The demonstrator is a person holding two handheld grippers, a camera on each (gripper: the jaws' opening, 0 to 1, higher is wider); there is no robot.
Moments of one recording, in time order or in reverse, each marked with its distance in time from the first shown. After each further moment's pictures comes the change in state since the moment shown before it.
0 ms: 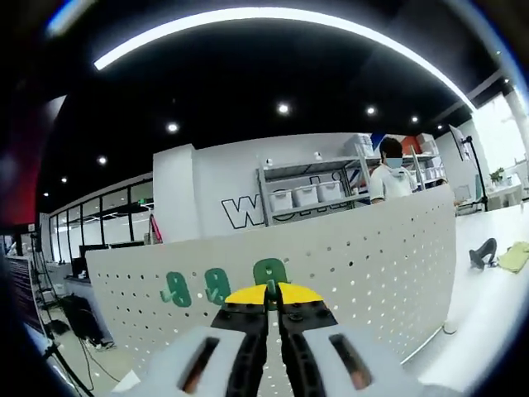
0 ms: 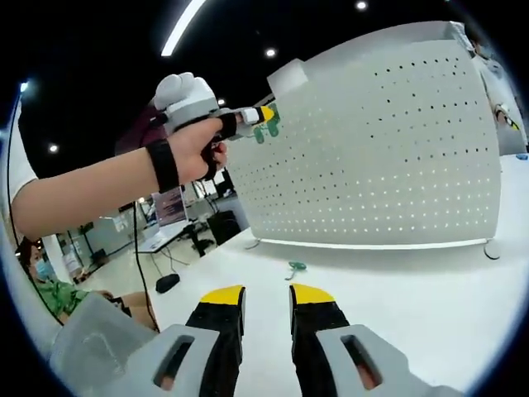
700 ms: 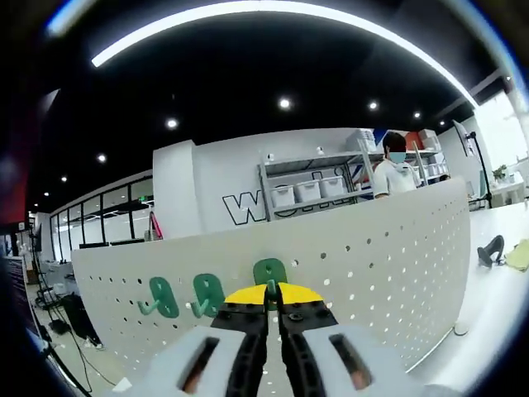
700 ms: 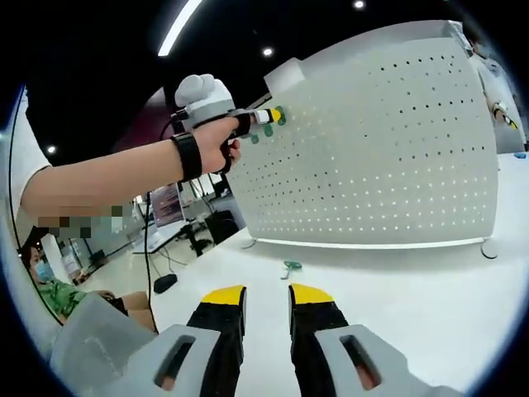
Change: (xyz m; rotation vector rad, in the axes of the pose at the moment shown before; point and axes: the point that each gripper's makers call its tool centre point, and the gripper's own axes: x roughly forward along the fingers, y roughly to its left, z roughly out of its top) left arm 0.036 0.006 -0.011 0.008 0.023 0.014; right arm -0.002 -0.005 -0.002 0.017 0.009 -0.007
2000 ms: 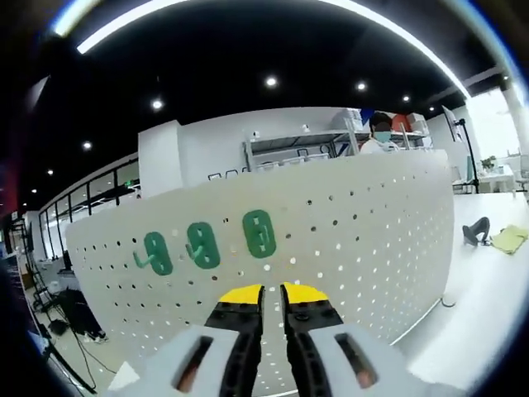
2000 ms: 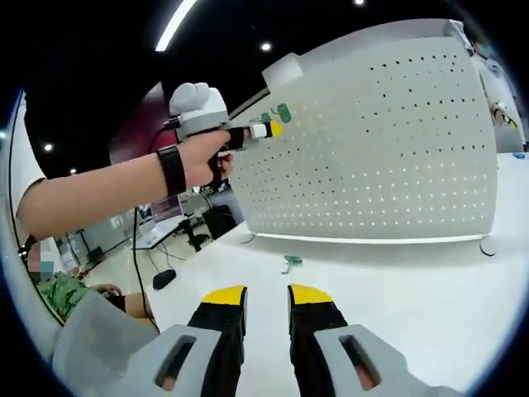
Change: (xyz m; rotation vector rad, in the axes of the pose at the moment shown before) left arm -0.036 -0.007 -0.045 0.024 0.132 -0.095; right arm 0.000 0.007 -0.005 -0.003 0.034 -0.016
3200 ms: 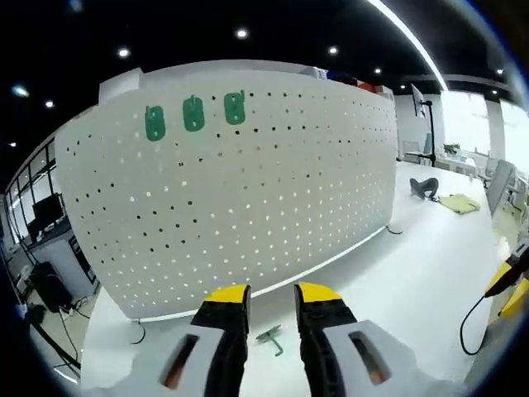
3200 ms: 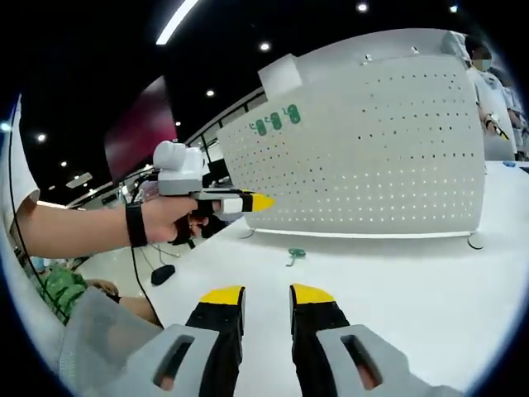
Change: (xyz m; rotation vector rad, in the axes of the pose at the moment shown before) left arm -0.091 -0.009 -0.126 -0.046 0.291 -0.287; right arm -0.015 0.034 -0.012 -0.016 0.003 -0.082
